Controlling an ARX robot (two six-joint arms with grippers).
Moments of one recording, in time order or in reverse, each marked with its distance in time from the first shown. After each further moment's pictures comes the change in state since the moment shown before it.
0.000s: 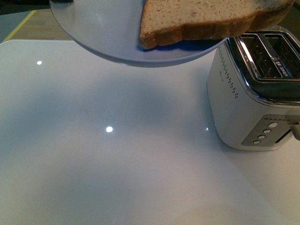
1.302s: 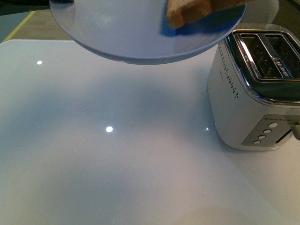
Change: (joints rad) left arm 0.006 0.000 0.000 -0.007 0.022 0.000; right arm -0.103 0.016 0.143 0.056 -0.015 0.162
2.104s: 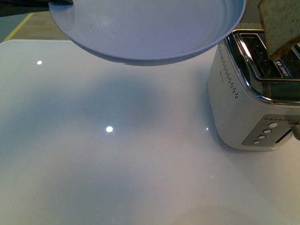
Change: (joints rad) left arm 0.001 0.002 0.004 -0.011 0.002 0.001; right arm 0.022 0.303 0.100 -0.081 0.496 -0.982
